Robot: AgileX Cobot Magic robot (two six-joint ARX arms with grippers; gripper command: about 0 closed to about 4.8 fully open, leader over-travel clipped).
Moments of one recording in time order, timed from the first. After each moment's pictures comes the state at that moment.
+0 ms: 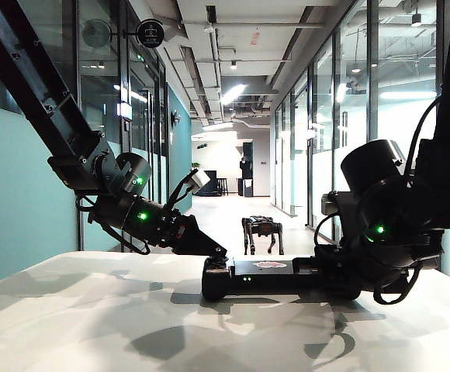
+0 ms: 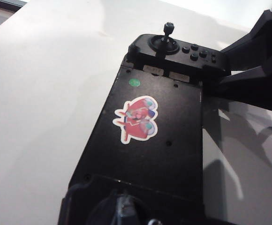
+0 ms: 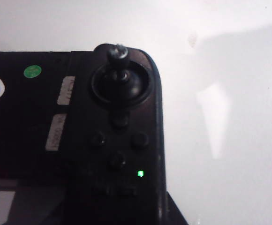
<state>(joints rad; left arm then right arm) -0.27 2.47 1.72 -0.05 0.98 0.60 0.39 2.13 0.80 0.80 0.28 0.20</state>
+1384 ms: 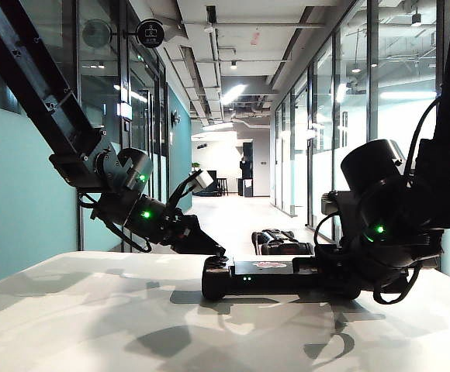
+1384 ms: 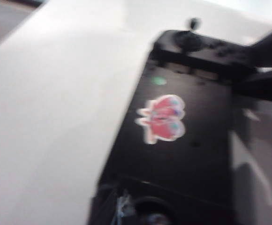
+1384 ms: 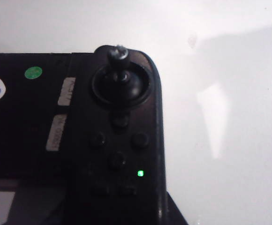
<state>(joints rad) -0.27 2.46 1.72 -0.01 0.87 0.58 0.39 2.13 0.80 0.80 0.28 0.20</state>
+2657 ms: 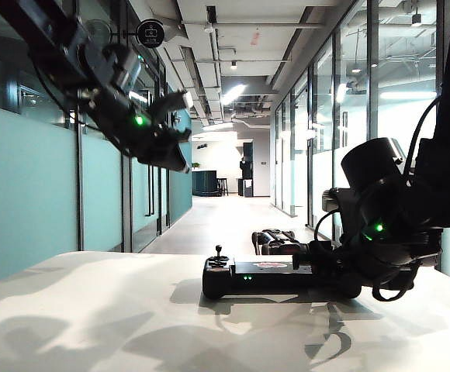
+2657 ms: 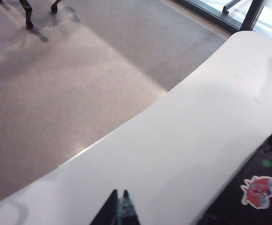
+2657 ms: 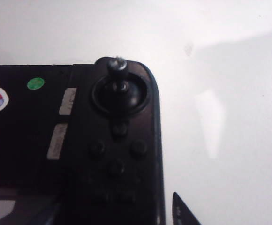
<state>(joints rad) -0.27 2.13 1.72 -0.13 0.38 0.27 0.39 2.13 0.80 0.80 0.29 0.20</state>
